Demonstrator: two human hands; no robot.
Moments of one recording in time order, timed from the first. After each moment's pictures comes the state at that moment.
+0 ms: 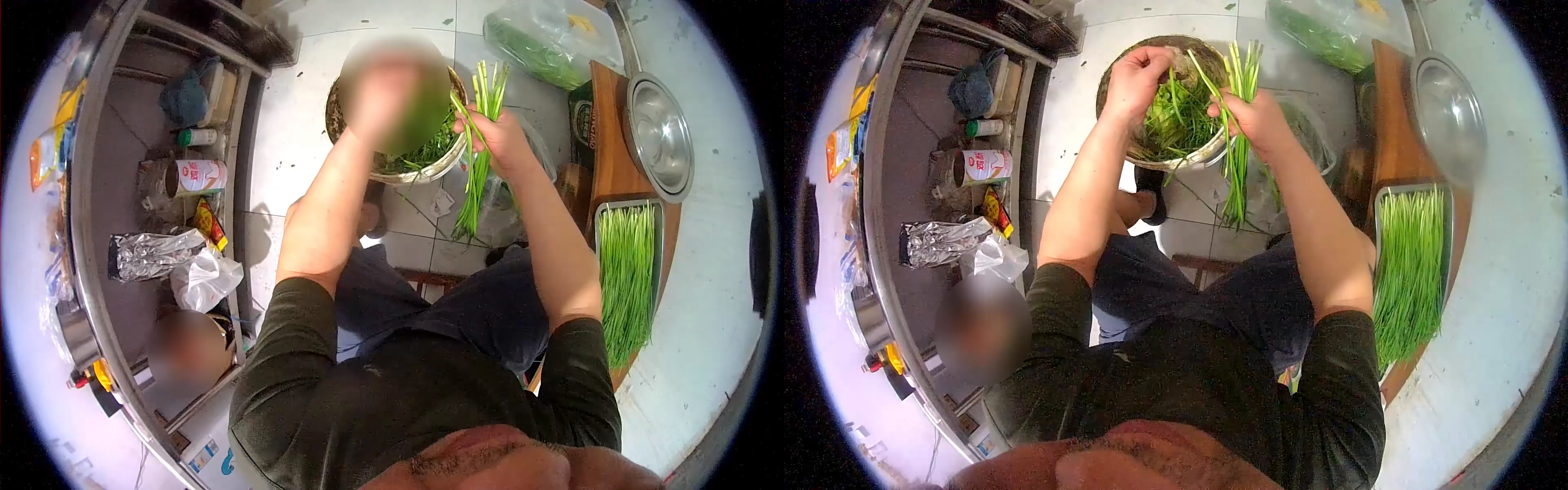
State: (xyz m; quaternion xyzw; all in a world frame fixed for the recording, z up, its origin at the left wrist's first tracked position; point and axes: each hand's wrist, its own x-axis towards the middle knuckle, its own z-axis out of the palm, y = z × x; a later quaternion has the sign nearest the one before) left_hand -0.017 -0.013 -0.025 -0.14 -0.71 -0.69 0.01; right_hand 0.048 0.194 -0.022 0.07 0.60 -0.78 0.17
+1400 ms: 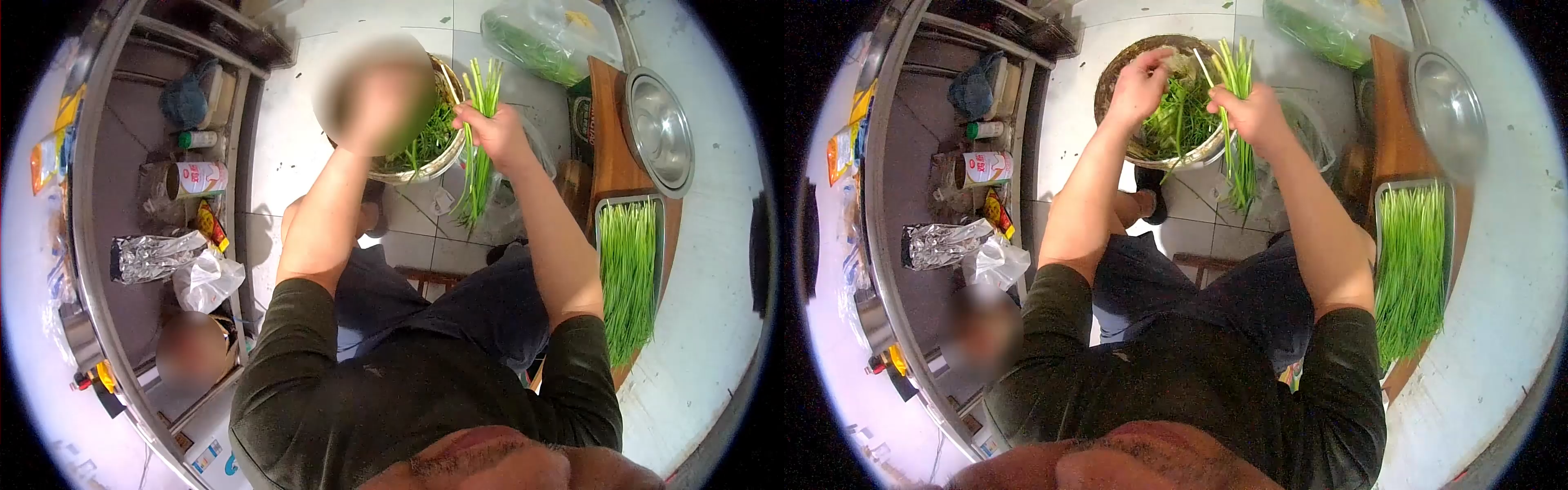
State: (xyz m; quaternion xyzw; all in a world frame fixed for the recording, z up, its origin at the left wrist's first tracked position) left_hand -0.002 -0.002 0.003 -0.02 -0.86 -0.50 0.01; right_hand 0.048 0.193 -0.010 0.06 0.67 -0.73 0.12
